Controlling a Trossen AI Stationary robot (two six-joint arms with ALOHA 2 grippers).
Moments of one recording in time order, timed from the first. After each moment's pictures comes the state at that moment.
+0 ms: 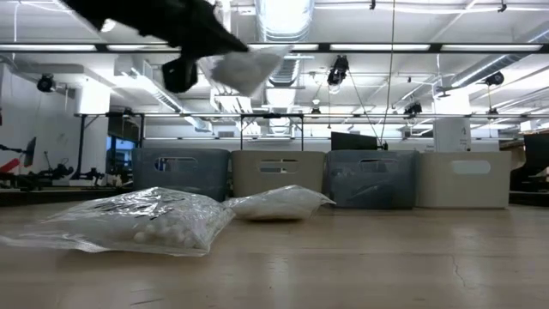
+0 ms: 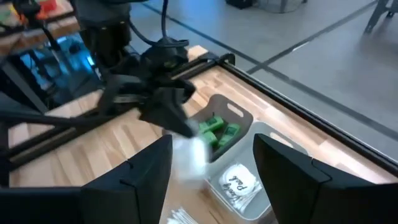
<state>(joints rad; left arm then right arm) -0.04 1.15 0.70 0.20 -0.15 -0.82 0.42 1.50 1.65 -0.83 0.85 0.72</state>
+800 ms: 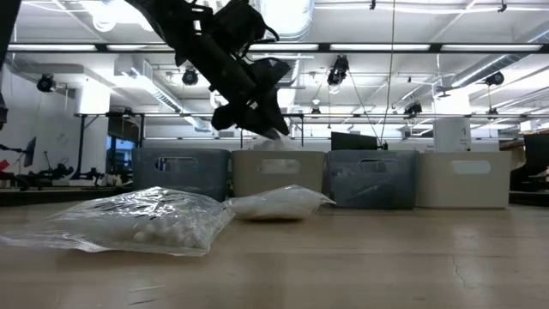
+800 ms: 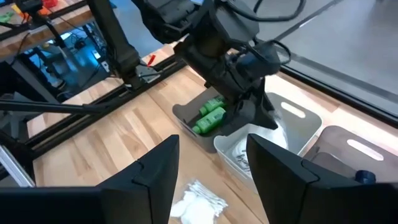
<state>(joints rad) 0.21 1.65 1.10 -0.11 -0.14 -0.46 0.51 1.49 1.61 -0.92 0.87 0.93</state>
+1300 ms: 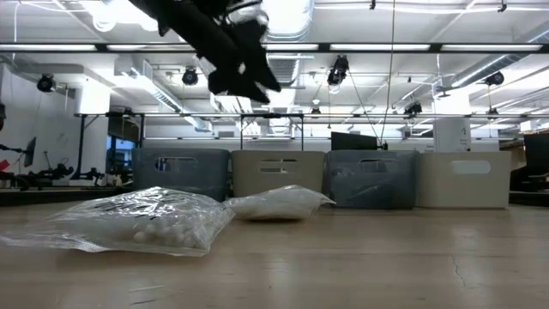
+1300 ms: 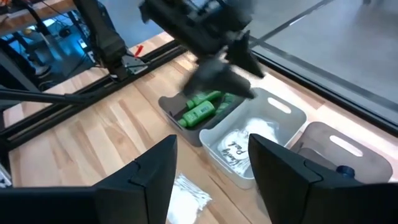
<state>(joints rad) 0.20 1.48 1.10 -0.18 -0.18 -0.21 0.50 1.49 1.60 -0.97 0.86 0.94</state>
